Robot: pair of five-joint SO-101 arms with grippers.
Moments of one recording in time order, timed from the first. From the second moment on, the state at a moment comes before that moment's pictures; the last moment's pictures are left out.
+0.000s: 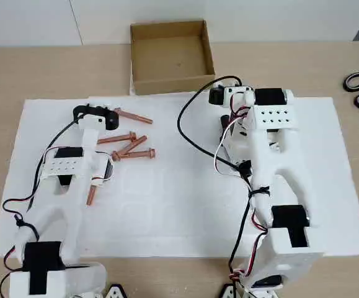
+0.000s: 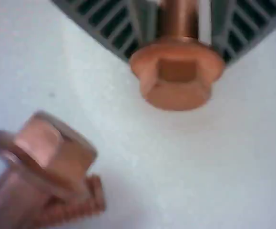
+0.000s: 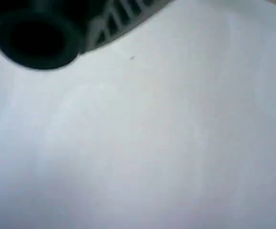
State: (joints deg) left arm -6.9 -5.3 42.0 52.9 -8.2; right arm -6.2 9.6 -4.7 95.4 14.4
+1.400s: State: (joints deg) left arm -6.6 -29.7 28.6 83.6 -8.0; right arm -6.2 -57.5 21.6 87.4 14.4
